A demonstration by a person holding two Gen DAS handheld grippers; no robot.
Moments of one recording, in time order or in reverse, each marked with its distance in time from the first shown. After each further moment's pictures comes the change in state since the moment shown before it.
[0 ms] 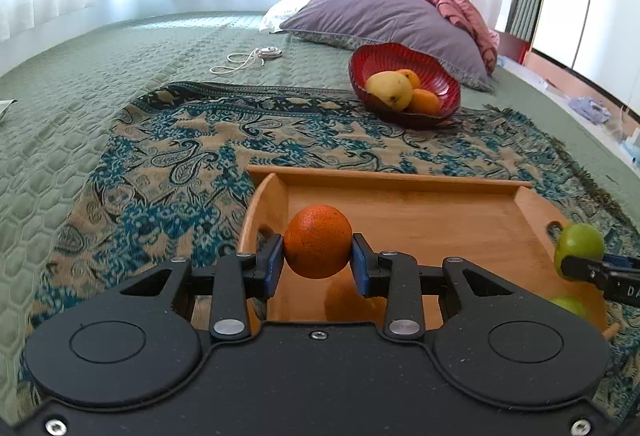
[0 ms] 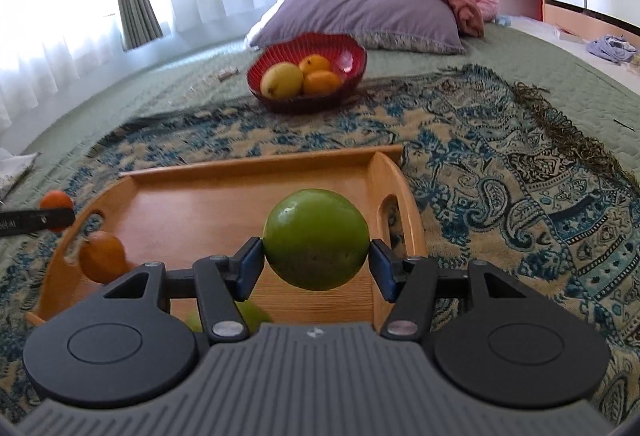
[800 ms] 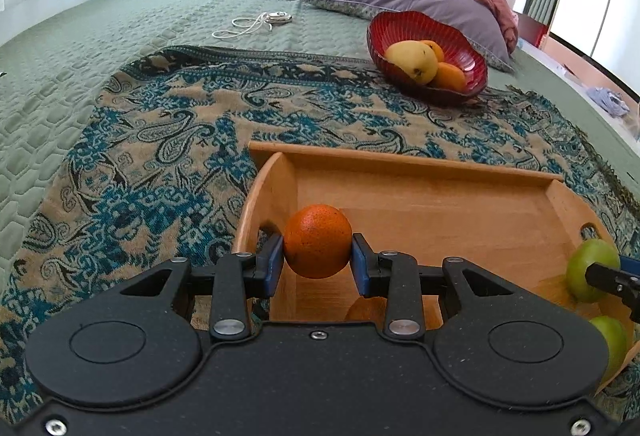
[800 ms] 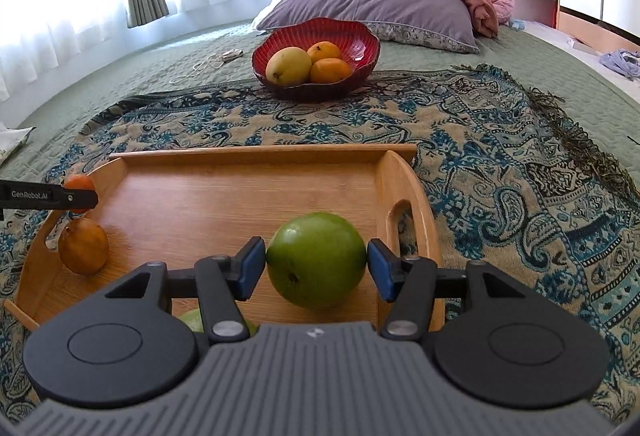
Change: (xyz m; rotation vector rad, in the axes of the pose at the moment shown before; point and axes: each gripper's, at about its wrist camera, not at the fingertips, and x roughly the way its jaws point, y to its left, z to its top) left arm 0.056 0.008 0.003 -0.036 0.089 0.012; right arm 0.022 0.007 0.005 -0.063 0.029 -0.001
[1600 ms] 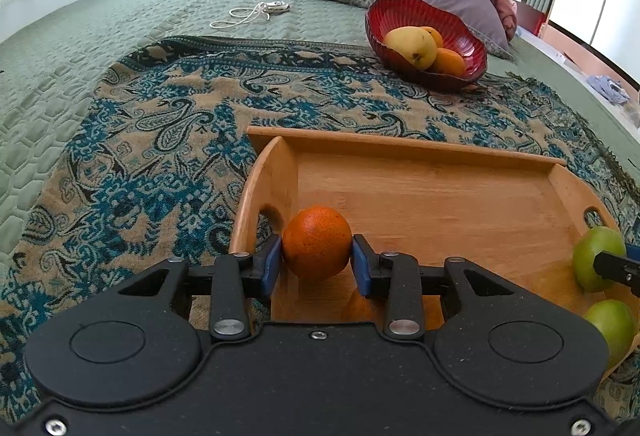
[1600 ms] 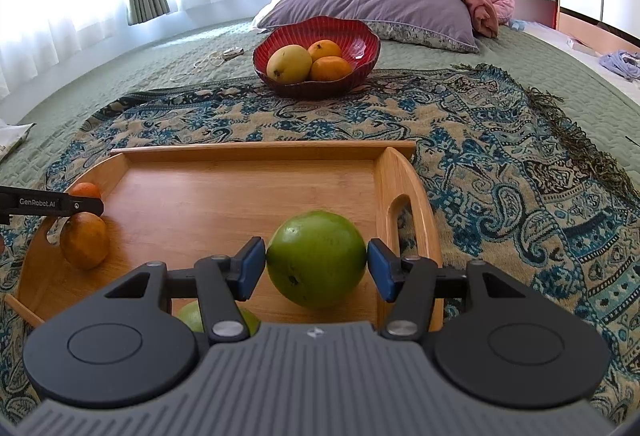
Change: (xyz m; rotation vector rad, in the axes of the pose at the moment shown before) left arm -0.001 0.001 -0.005 0.017 0.026 0.003; right arm -0.003 0.001 -0.002 -0.006 0.004 0.000
